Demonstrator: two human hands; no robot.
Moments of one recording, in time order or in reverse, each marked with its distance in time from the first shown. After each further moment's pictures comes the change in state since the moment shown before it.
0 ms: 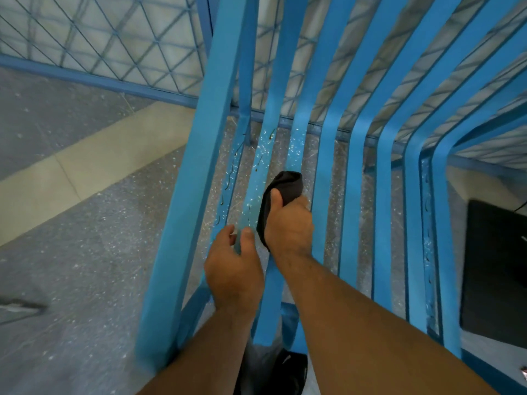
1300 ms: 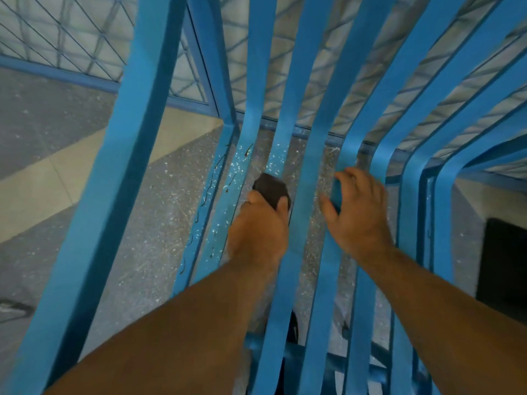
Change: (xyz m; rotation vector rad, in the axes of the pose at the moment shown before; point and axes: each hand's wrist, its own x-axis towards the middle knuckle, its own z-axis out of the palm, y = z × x) left_hand 0.042 0.080 0.104 0.527 -0.217 0.173; right_hand 0.150 0.067 -0.100 -0.470 0.188 -0.782
